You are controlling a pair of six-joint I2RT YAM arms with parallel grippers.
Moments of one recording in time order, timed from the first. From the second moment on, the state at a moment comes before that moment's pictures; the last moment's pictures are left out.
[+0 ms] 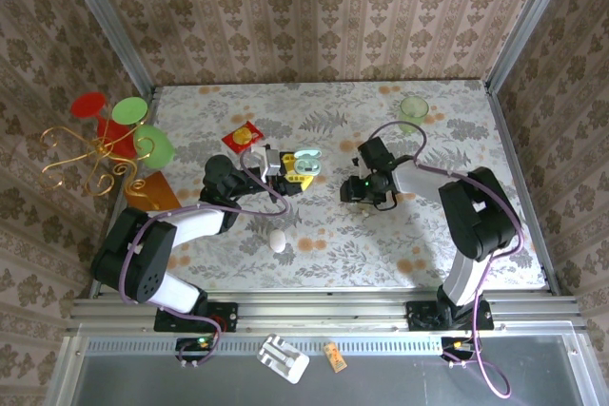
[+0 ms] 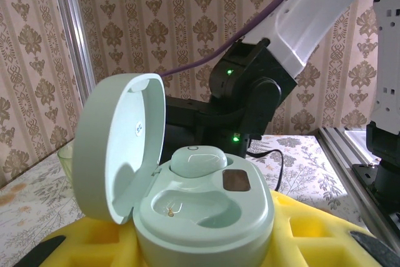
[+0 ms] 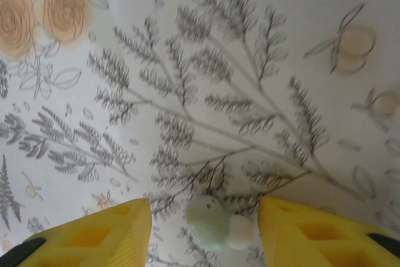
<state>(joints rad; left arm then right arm) -0.50 1.48 0.56 1.12 0.99 -0.10 0.42 1.77 1.01 -0.41 -0.26 0.44</state>
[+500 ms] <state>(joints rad) -0.48 1.45 0.53 1.12 0.94 -0.09 0.58 1.72 1.14 -0.66 0.08 0.49</state>
